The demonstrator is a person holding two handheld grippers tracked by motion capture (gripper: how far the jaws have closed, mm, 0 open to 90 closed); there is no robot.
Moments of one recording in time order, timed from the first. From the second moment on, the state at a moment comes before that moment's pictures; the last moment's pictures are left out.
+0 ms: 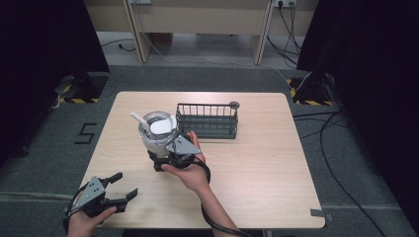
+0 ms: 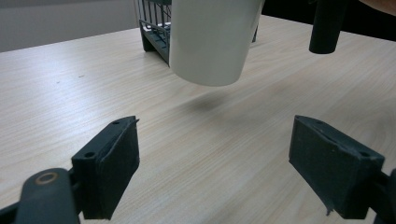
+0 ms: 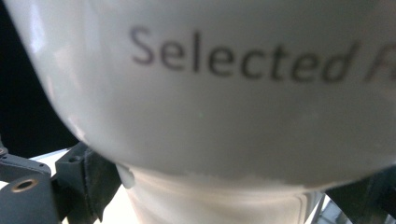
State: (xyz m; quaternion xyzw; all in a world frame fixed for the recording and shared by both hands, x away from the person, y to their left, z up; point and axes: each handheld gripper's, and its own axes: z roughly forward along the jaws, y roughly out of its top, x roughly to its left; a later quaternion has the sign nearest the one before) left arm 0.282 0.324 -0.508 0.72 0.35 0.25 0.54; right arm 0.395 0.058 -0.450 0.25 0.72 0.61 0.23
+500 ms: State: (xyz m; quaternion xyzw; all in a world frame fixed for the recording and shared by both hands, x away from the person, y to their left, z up) left arm 0.282 0.324 -0.508 0.72 0.35 0.25 0.54; right arm 0.401 0.040 -0.438 0.26 0.71 0.61 0.25
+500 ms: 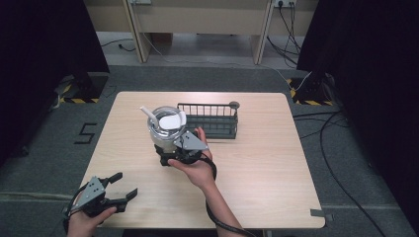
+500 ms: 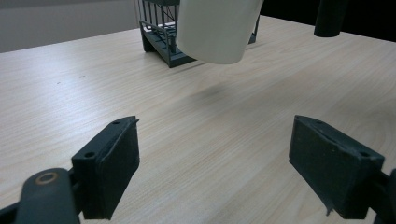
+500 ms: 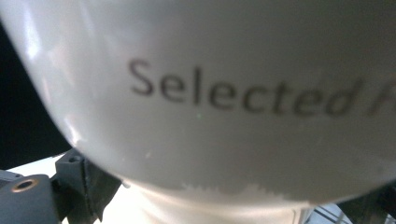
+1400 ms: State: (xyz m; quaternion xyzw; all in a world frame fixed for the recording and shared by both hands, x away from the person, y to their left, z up) left arm 0.282 0.324 -0.508 0.72 0.35 0.25 0.54; right arm 0.413 0.011 -0.426 0.30 0.69 0.59 0.28
